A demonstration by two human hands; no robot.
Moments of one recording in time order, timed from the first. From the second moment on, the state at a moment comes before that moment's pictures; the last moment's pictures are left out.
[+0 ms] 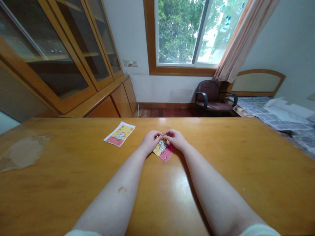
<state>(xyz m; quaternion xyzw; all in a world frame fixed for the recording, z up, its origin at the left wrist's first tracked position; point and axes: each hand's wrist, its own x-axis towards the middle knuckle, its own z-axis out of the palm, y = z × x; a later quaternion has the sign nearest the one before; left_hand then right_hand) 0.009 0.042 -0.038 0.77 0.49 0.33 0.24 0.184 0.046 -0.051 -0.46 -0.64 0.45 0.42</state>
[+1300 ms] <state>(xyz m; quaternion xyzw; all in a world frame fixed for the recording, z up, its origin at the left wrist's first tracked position) 0.008 0.047 -0.049 0.67 0.48 0.41 0.39 0.186 0.043 -0.046 -0.53 -0.72 0.23 0.39</state>
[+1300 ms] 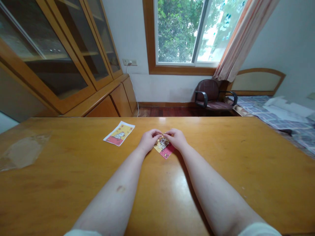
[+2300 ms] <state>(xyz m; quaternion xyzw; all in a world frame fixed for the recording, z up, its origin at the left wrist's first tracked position) -0.002 0.043 -0.034 0.70 0.67 0.23 0.12 0.192 0.044 -0.042 -0.64 -0.70 0.13 0.30</state>
